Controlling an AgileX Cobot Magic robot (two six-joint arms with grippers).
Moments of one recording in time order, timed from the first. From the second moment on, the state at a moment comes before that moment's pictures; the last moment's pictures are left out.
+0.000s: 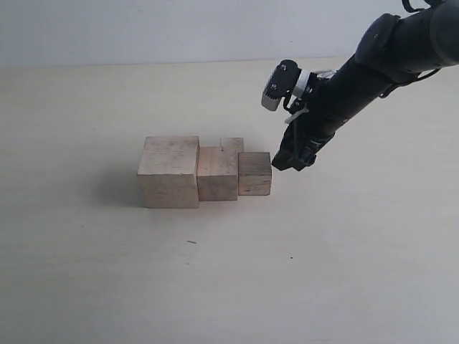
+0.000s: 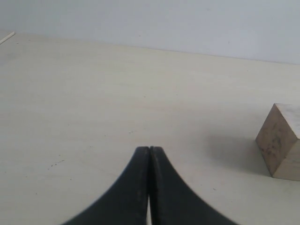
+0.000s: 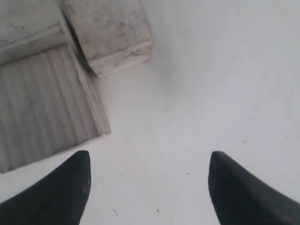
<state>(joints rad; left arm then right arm) 0.02 0.00 0.00 -0.12 0.37 0.02 0.42 2.05 -1.27 0.61 0.63 -1.32</state>
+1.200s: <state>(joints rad) 0.02 0.00 0.00 -0.12 0.37 0.02 0.76 1.98 -1.46 -0.10 0.62 0.47</state>
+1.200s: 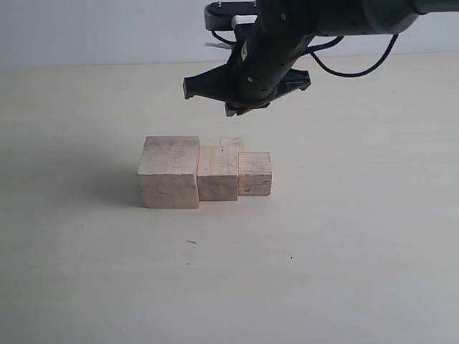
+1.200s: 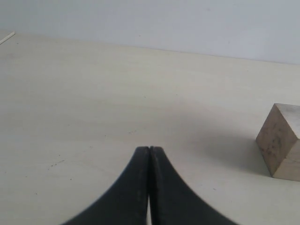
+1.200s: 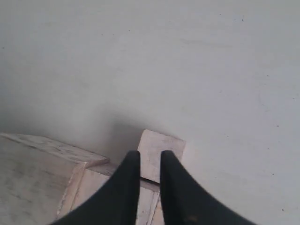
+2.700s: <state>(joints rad) 0.02 0.00 0.00 -0.12 0.37 0.02 0.72 2.14 -1.46 -0.13 0.47 0.64</state>
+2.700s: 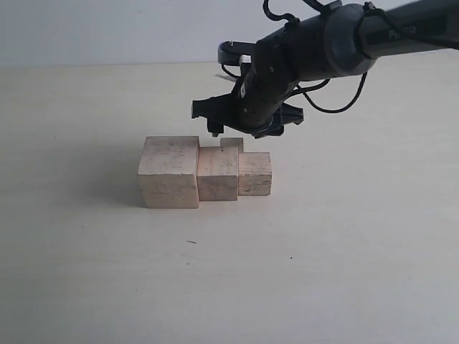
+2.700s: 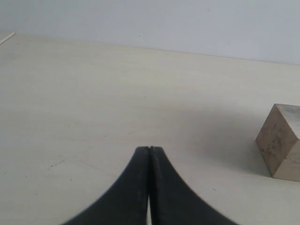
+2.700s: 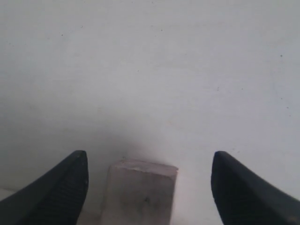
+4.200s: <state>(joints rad) 0.02 0.00 0.00 -0.12 0.37 0.02 0.63 2.10 -1.58 -0.20 0.61 0.41</state>
